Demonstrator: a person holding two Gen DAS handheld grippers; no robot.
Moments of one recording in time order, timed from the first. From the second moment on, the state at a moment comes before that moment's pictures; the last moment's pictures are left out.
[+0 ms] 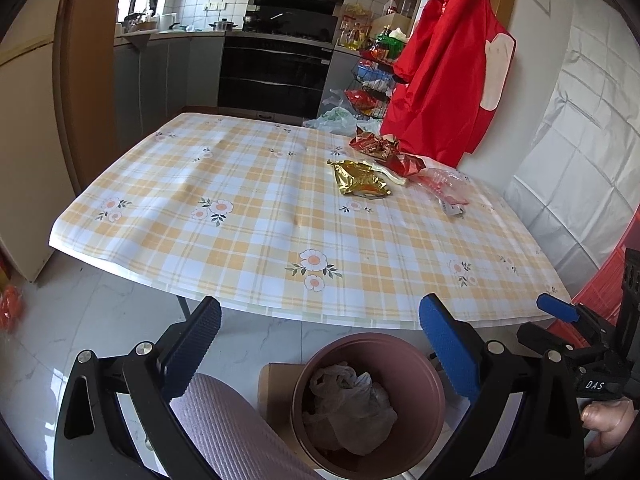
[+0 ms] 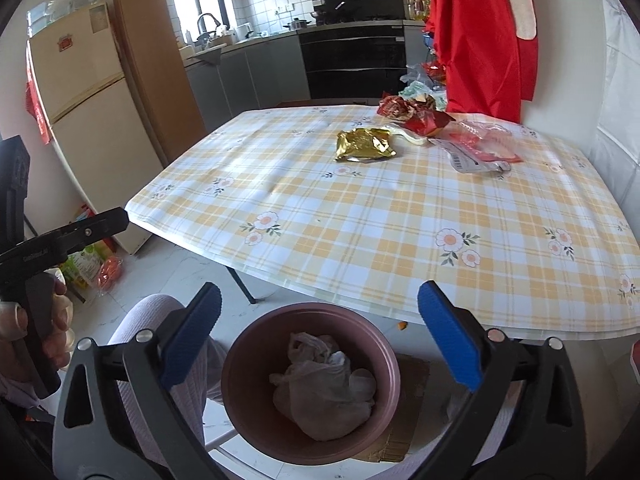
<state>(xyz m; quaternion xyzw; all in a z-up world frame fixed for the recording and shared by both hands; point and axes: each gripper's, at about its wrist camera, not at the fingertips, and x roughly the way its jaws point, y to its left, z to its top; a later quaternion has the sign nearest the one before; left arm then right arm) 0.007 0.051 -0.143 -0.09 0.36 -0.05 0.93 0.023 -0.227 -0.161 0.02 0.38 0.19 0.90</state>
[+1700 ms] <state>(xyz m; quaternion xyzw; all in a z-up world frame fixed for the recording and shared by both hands) 0.342 0.002 -0.225 -0.10 0.42 -0.09 0.90 0.456 -0.312 -0.235 -0.18 0.42 0.03 0.89</state>
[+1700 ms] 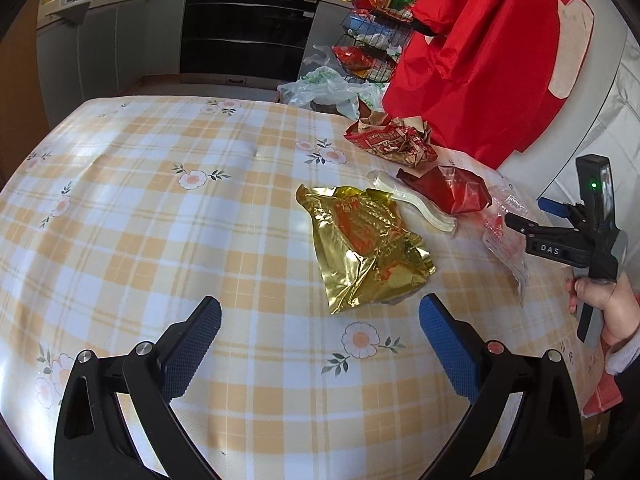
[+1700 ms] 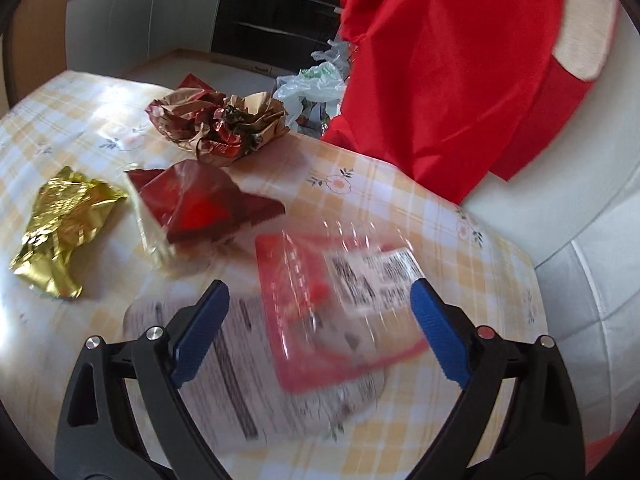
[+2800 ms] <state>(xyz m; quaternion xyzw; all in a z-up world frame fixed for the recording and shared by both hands) 0.359 0.005 -0.248 -0.14 0.45 -0.09 0.88 0.439 -0.322 -0.201 -0.18 0.44 0.02 0.88</state>
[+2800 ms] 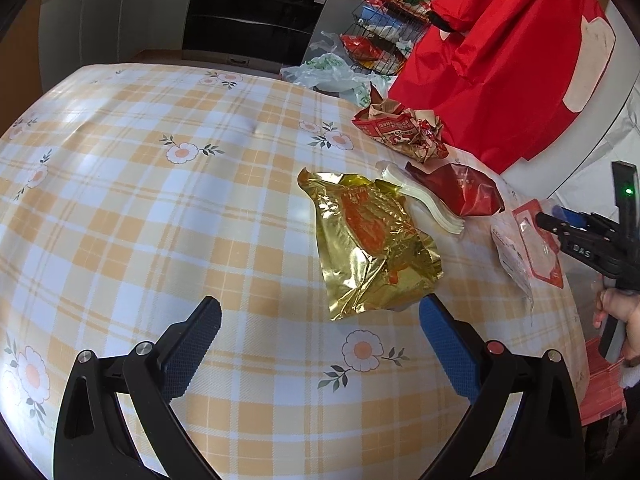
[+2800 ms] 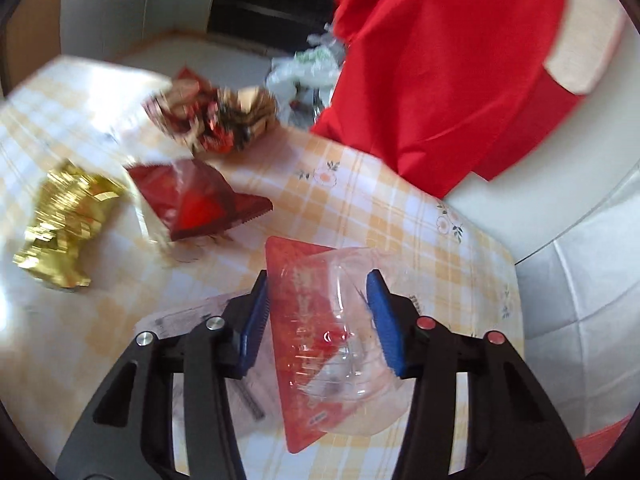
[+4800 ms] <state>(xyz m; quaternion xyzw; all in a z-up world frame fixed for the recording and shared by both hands) 0.264 -0.046 -0.186 -0.02 0.41 -0.06 0.91 0.239 -0.346 -0.136 0.05 0.33 0.07 0.94</state>
